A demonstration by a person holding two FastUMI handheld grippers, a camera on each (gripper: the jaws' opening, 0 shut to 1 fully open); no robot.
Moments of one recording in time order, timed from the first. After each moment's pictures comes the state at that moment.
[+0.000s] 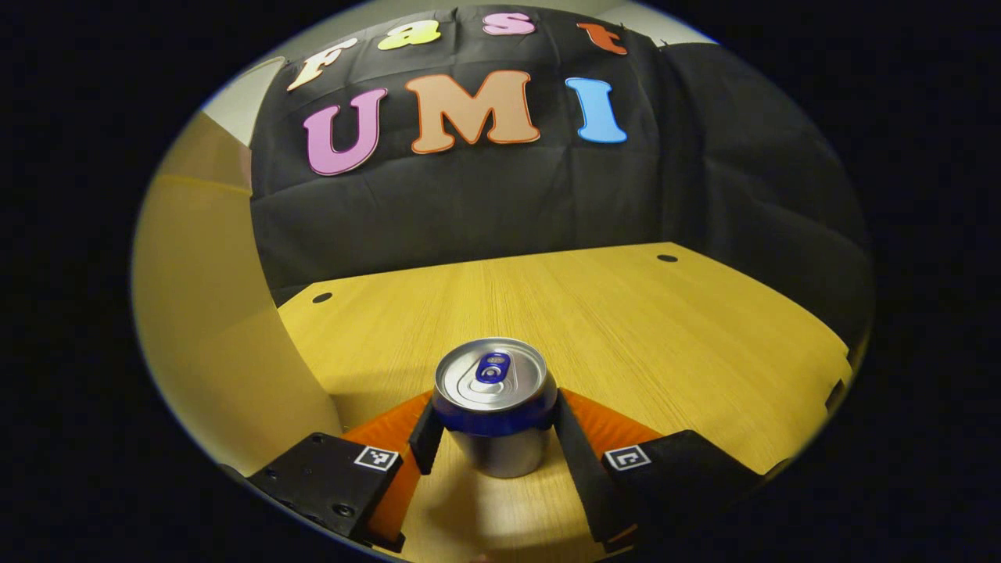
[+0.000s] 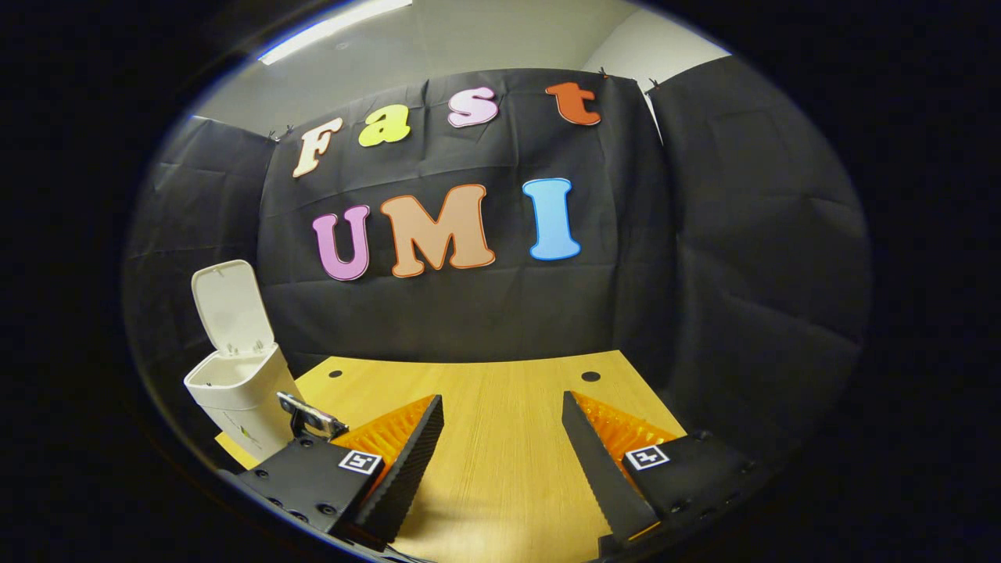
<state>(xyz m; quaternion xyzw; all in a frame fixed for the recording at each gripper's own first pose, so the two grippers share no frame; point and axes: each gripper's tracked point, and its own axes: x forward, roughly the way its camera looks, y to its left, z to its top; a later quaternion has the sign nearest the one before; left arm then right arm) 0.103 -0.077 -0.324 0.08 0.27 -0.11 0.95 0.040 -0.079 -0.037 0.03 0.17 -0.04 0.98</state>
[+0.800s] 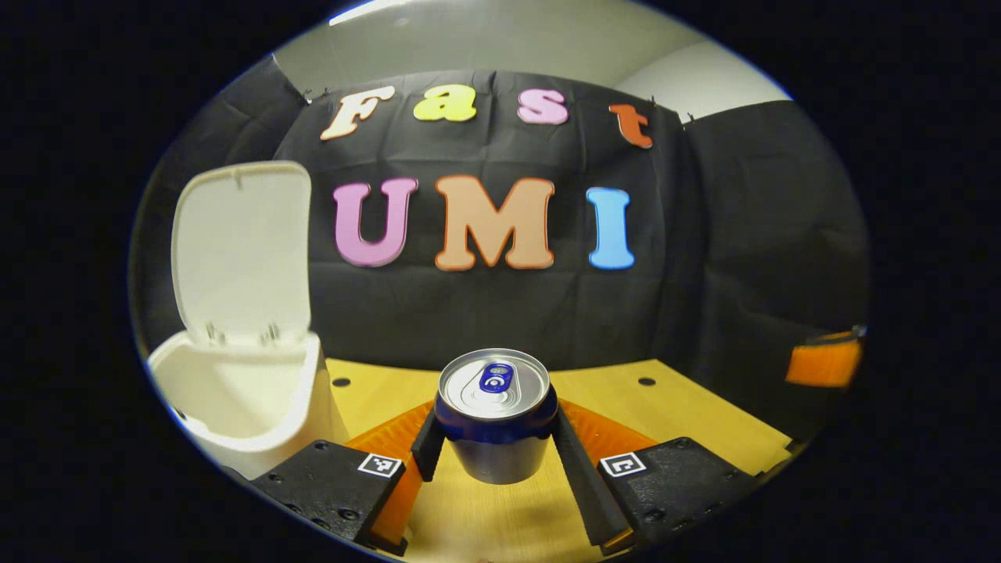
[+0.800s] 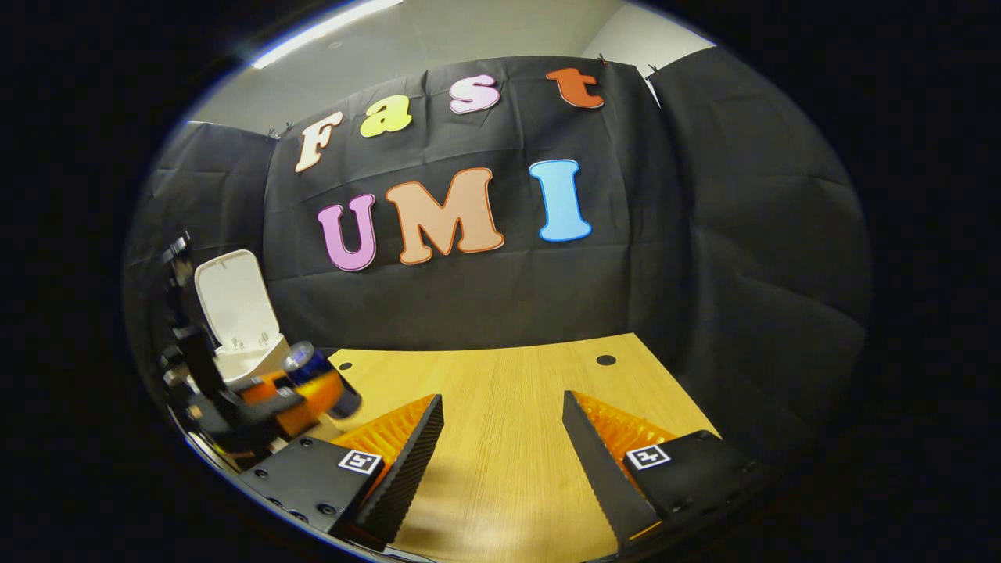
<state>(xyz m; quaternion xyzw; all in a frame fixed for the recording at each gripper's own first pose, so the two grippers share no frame) 0.132 -0.075 -0.077 0.02 0.08 -0.10 0.99 0.052 -0.063 -0.069 0.05 0.19 -0.01 0.98</state>
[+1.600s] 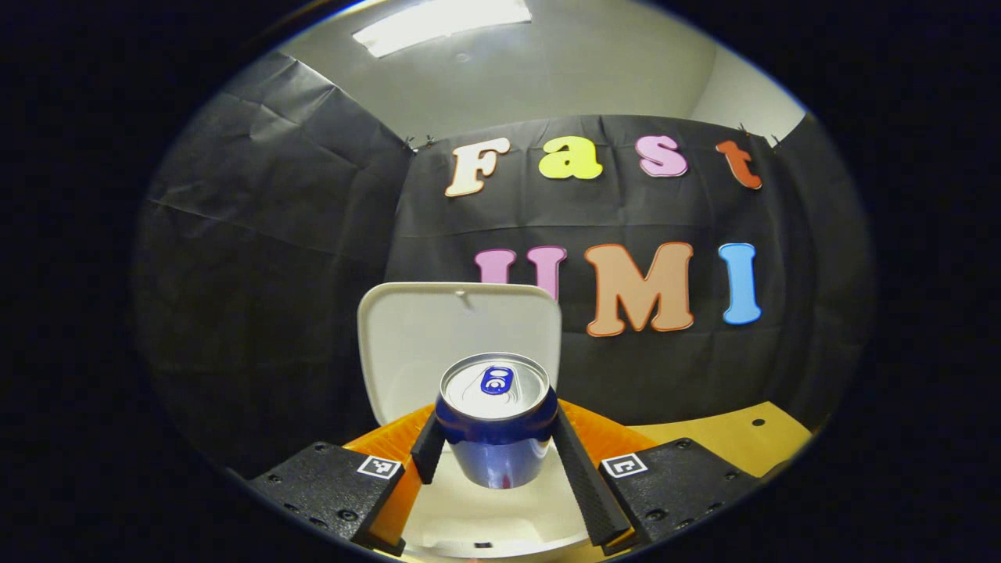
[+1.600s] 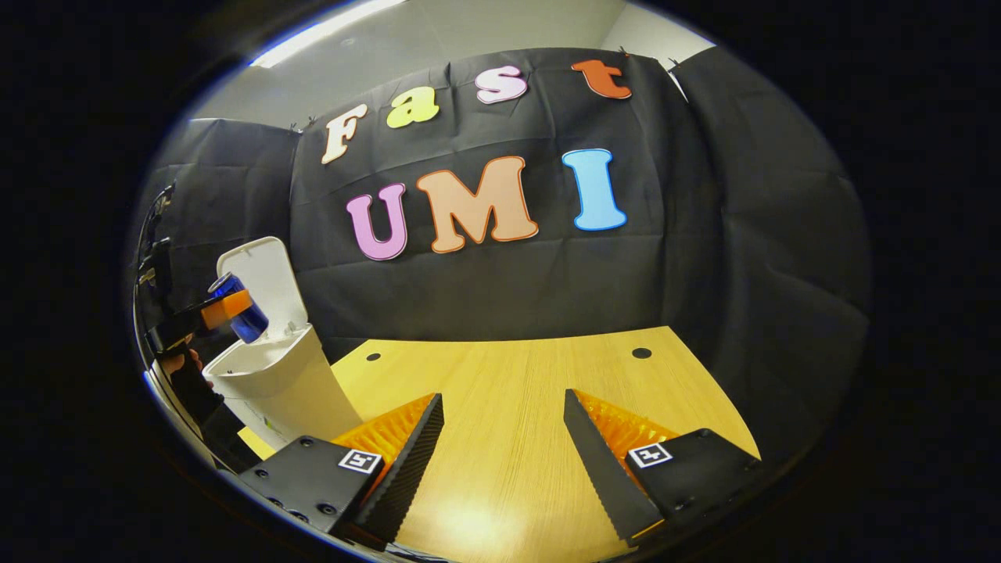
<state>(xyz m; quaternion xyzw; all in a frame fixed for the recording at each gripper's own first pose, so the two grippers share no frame) 0.120 0.135 0.000 0.05 0.03 0.13 0.99 0.062 -0.021 -0.082 0.05 0.20 0.05 0.98</state>
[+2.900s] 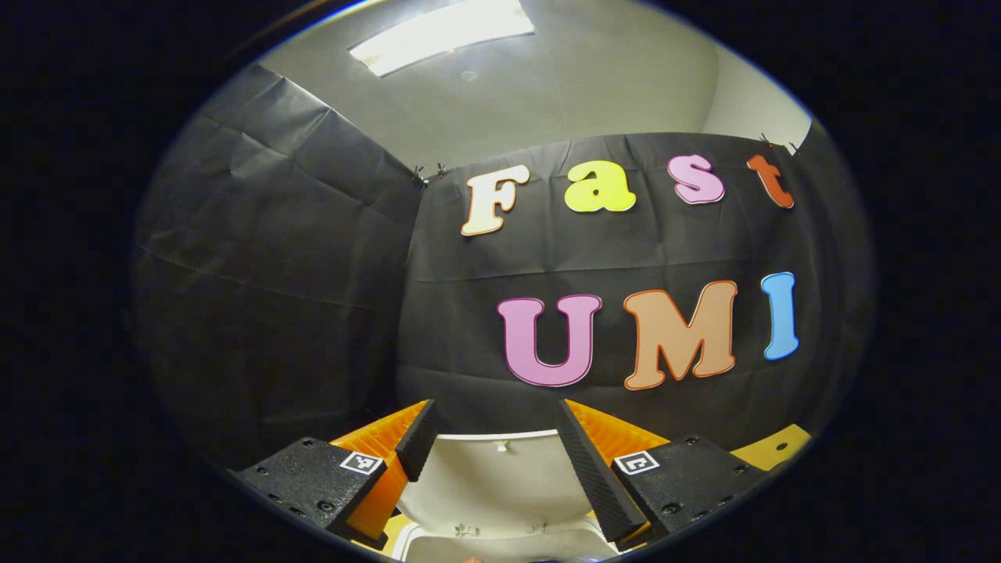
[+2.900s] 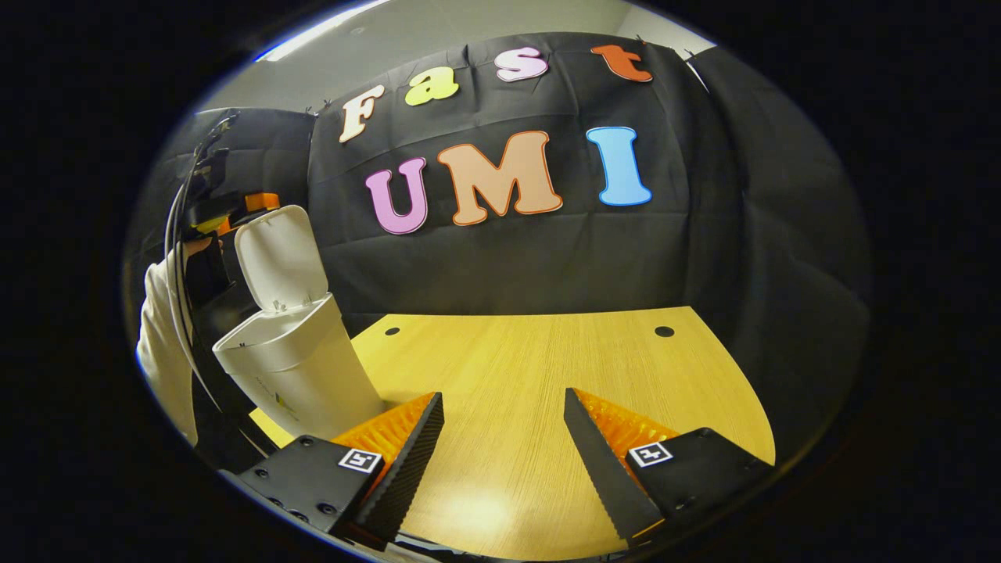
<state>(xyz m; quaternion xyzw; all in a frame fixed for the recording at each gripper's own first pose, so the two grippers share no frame) 0.222 0.171 0.102 0.09 -0.02 0.15 0.98 0.060 0.000 -0.120 0.04 0.24 0.08 0.97</state>
